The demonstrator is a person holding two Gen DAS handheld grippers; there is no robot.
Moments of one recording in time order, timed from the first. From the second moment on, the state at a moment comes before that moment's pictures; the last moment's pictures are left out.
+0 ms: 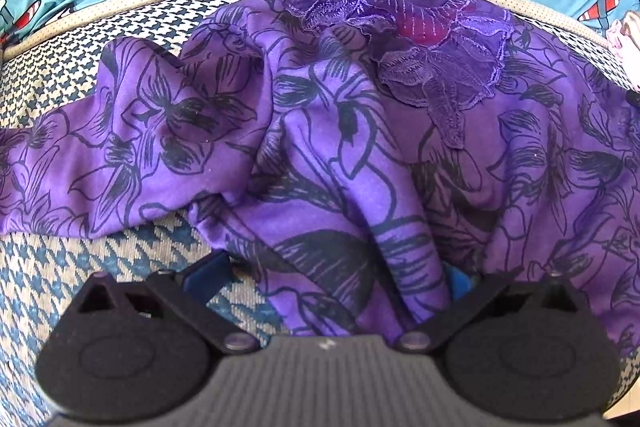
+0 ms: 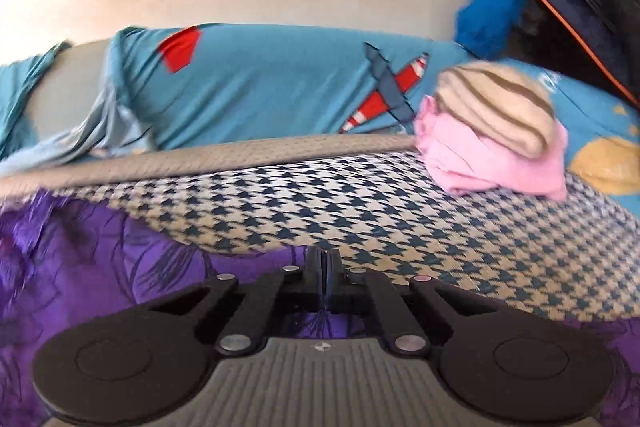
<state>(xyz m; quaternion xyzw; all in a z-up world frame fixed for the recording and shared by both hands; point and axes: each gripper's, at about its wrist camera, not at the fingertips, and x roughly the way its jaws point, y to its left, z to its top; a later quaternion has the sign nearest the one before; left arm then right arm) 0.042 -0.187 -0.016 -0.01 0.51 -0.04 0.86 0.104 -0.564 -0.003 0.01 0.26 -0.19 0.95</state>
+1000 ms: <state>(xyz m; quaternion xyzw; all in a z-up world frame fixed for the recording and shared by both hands) 0.052 -0.136 -0.013 -0.07 0.50 0.03 0.86 0.093 -0.512 0.028 0.05 0.25 -0.07 0.96</state>
